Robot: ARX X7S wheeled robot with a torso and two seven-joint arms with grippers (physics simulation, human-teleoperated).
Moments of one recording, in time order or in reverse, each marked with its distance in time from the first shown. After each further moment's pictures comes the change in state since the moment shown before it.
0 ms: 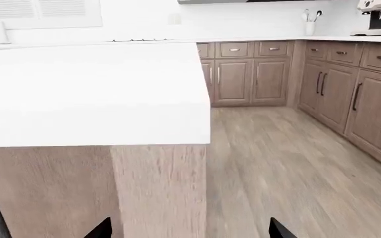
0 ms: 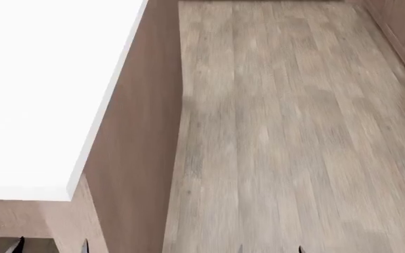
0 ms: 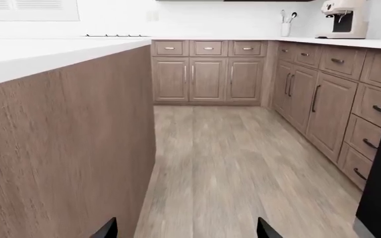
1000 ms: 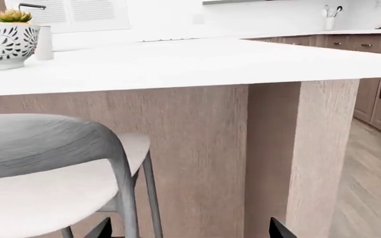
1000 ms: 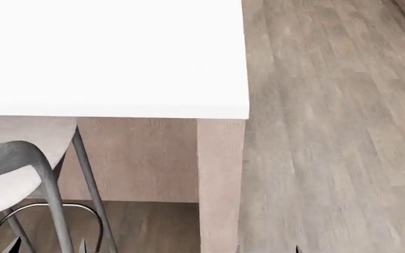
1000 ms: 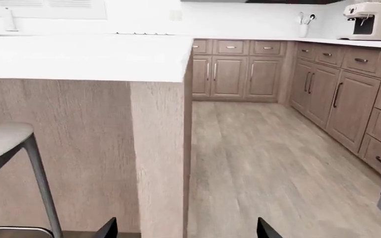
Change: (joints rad) left arm -0.005 -0.060 0.071 0.005 -0.030 -0.006 -0.094; right arm 0.006 0.063 -0.078 -0.003 0.049 0.002 0.063
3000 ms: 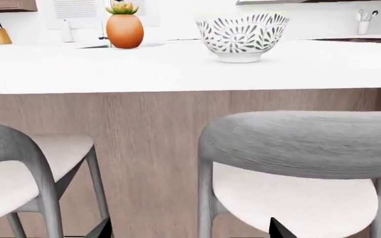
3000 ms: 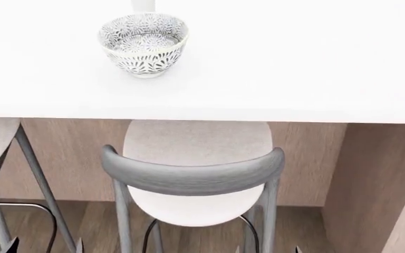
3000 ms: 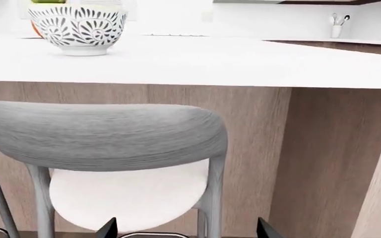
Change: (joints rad) left arm 0.000 -0.063 0.059 0.020 -0.093 0.003 -0.055; right arm 0.010 0.054 -0.073 0.014 0.058 -0.025 0.073
